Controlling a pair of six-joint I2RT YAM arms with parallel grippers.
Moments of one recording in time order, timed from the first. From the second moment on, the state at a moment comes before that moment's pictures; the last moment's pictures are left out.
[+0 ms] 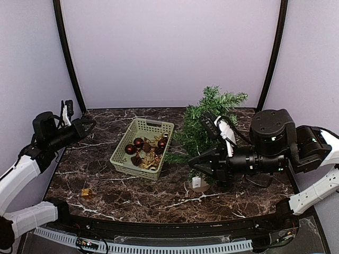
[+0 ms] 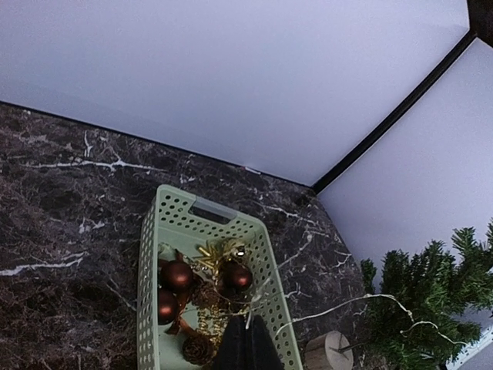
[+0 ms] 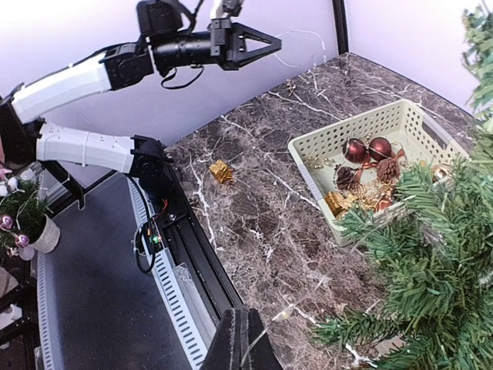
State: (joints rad) left arm -0.12 0.75 0.58 -0.01 0.46 -0.59; right arm 1.49 1.08 1.20 -0.54 0.25 0.40
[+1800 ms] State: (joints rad) left arm -0.63 0.83 0.88 -0.37 0.39 -0.07; right arm 1.42 1.02 1.15 -0.48 0.19 0.40
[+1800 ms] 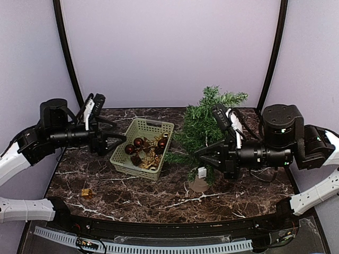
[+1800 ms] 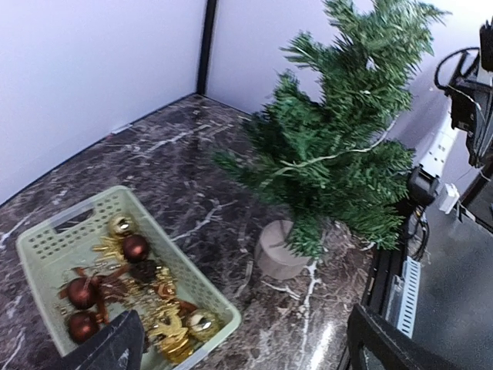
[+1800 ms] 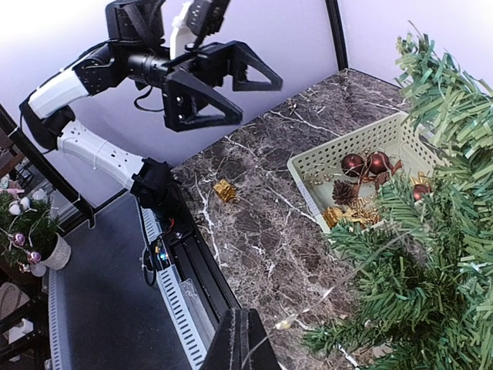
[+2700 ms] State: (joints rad) left arm -0.82 1.38 1.05 -0.03 0.27 -0.02; right arm 1.42 1.03 1.15 -0.47 0.15 0.39
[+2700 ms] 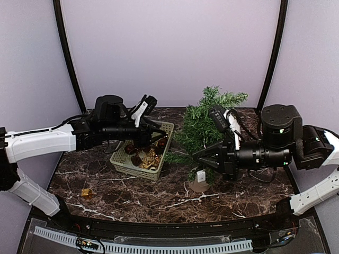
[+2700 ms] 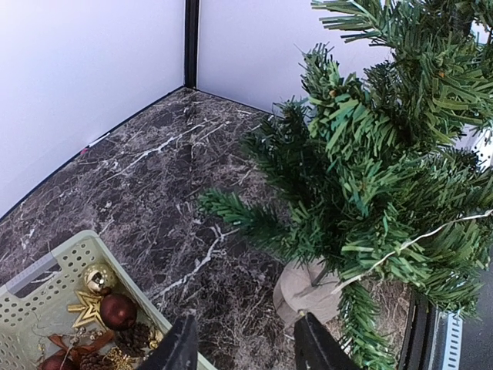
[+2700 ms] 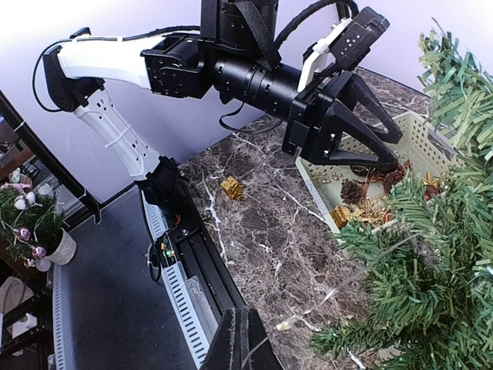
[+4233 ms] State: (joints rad) left arm -0.81 1.03 0.82 0.06 0.10 -0.14; right arm 1.42 1.09 1.18 -0.55 0.13 0.38
